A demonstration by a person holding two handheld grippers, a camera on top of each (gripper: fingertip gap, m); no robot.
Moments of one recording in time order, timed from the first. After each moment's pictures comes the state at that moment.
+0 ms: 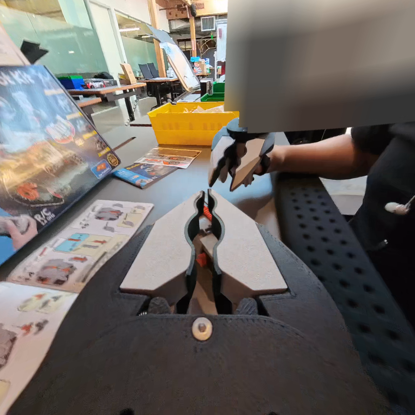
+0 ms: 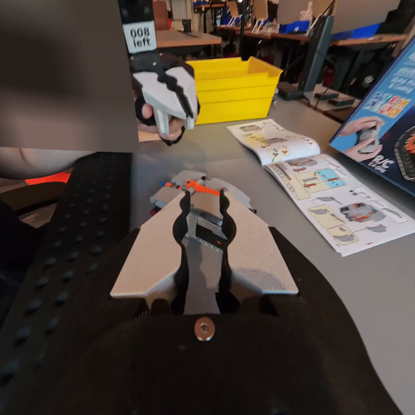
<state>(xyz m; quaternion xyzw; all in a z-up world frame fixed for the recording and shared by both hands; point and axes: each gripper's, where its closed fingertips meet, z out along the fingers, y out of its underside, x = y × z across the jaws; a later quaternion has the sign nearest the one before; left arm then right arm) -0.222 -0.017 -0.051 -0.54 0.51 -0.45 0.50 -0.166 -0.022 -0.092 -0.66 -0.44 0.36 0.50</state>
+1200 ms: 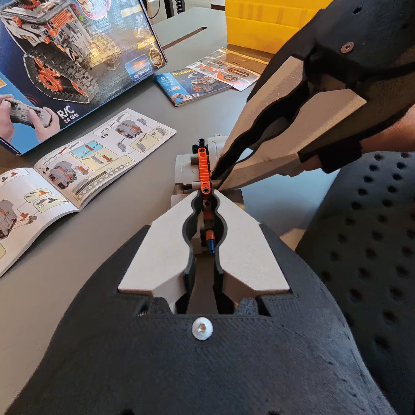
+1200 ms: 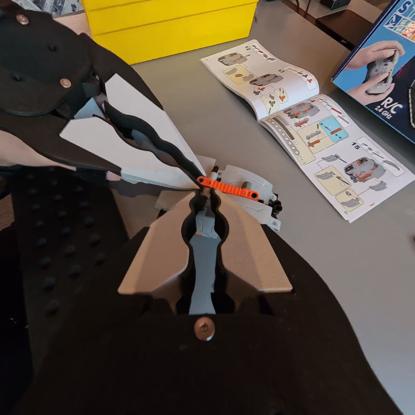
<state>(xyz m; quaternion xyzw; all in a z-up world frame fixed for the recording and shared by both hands) -0.195 -0.022 -0.119 -0.74 0.43 -0.24 0.47 -0.195 -0.023 -0.117 -0.78 -0.42 0.21 0.41</state>
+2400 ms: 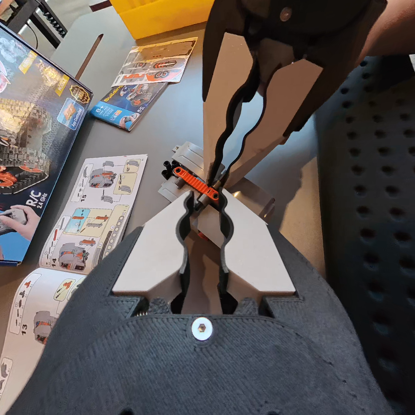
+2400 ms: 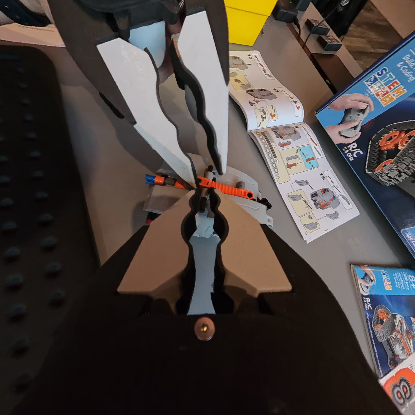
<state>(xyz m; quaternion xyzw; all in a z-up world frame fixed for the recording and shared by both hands) -0.187 -0.010 -0.115 -0.60 0.65 -0.24 0.41 -0.191 -0.010 -0.120 -0.73 -0.51 0.13 0.44</state>
